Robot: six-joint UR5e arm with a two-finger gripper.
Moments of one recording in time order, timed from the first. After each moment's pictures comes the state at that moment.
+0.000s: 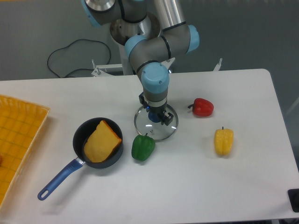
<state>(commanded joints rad) 2.48 -1.84 -2.01 -0.94 1.62 1.18</state>
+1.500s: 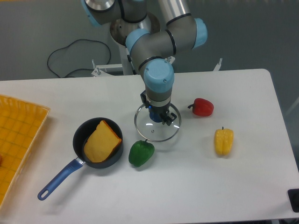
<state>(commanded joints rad) 2.46 -1.81 -1.80 -1.21 1.61 1.19</state>
